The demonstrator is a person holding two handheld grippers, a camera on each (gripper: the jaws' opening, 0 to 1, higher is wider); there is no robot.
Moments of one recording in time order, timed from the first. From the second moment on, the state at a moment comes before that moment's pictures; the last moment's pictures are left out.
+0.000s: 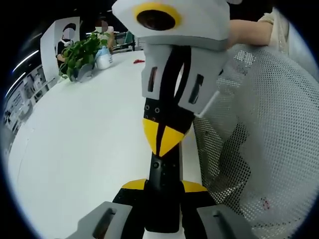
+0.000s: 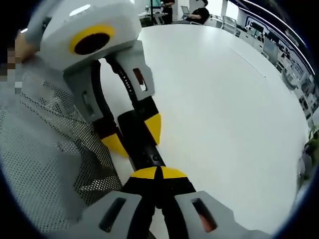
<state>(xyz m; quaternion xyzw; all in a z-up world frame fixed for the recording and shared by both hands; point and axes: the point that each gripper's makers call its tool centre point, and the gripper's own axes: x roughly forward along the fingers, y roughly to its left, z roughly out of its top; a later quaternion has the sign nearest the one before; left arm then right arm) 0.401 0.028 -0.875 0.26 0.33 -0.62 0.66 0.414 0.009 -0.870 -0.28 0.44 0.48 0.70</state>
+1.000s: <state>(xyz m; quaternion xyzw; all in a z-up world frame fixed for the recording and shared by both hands) 0.401 0.027 -0.875 0.27 0.32 -0.62 0.66 0.415 0.009 -0.870 -0.32 0.39 0.51 0.70</state>
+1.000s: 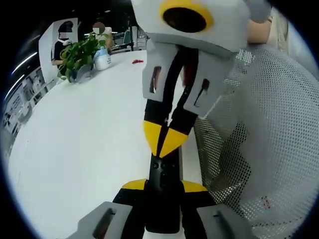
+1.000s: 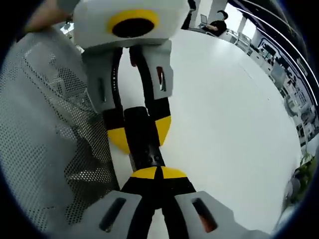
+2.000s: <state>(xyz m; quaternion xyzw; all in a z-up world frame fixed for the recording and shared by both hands) 0.402 0.026 -0.875 0.26 0.33 -0.62 0.66 0.418 0.001 -0.872 -0.24 0.52 0.46 0.68</state>
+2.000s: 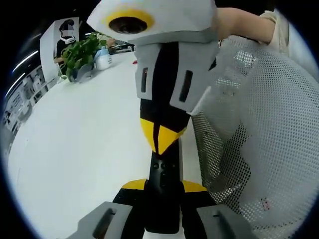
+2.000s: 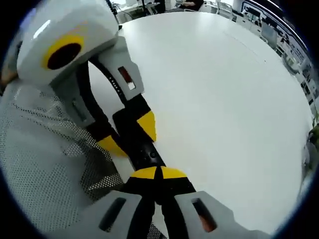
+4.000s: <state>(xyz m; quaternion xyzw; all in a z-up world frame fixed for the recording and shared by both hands) 0.402 0.025 -0.875 0.26 0.33 -0.61 0.67 0.413 -0.009 -0.873 -0.28 0.60 0.47 0.59</state>
